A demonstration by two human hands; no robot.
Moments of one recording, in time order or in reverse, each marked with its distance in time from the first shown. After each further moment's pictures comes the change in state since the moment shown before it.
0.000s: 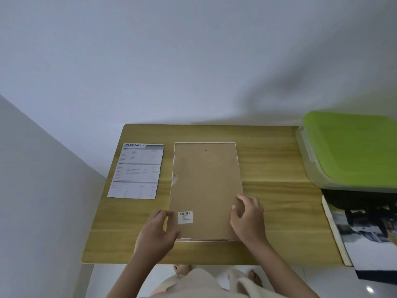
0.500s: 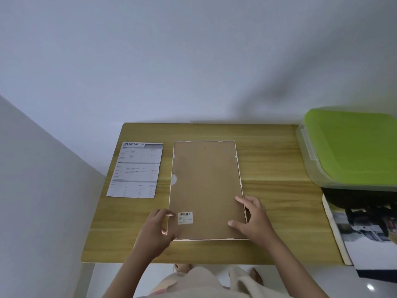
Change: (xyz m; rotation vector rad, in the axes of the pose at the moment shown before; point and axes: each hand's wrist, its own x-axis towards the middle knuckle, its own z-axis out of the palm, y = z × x) left_hand 0.013 -0.017 0.005 -0.022 -0.117 0.032; right_hand 0.010 0.035 -0.017 0.099 -0.327 -0.036
